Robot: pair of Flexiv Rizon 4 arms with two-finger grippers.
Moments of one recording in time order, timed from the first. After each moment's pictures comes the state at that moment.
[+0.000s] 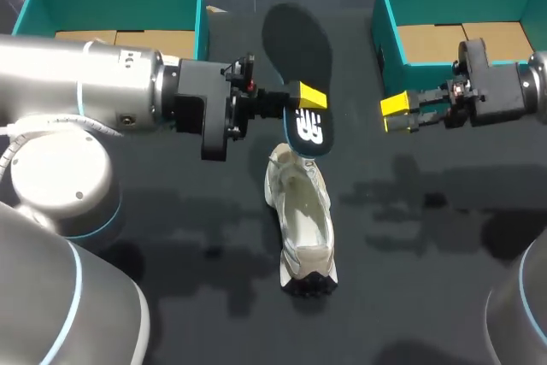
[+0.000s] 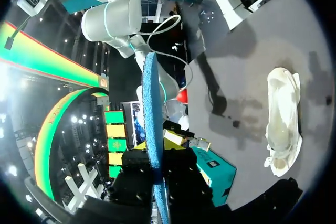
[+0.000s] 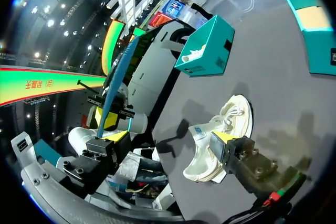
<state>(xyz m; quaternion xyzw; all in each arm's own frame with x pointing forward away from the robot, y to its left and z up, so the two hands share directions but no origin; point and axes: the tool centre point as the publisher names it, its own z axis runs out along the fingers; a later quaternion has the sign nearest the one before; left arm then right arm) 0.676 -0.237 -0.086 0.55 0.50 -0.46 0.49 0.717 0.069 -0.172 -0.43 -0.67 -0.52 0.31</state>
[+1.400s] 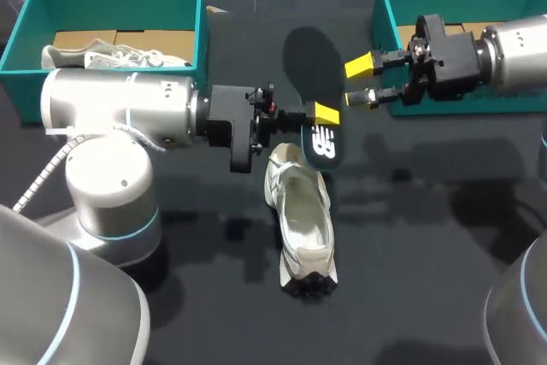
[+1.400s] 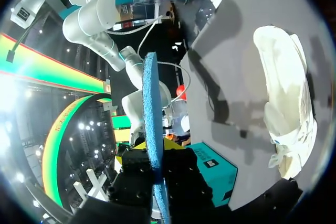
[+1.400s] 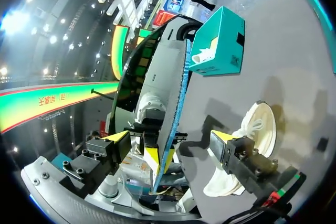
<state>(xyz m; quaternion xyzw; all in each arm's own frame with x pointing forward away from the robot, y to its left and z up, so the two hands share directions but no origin) 0.716 -0.265 -0.162 0.56 0.47 -0.46 0.51 0.759 0.121 -0.152 -0.44 -0.62 -0.51 0.40</state>
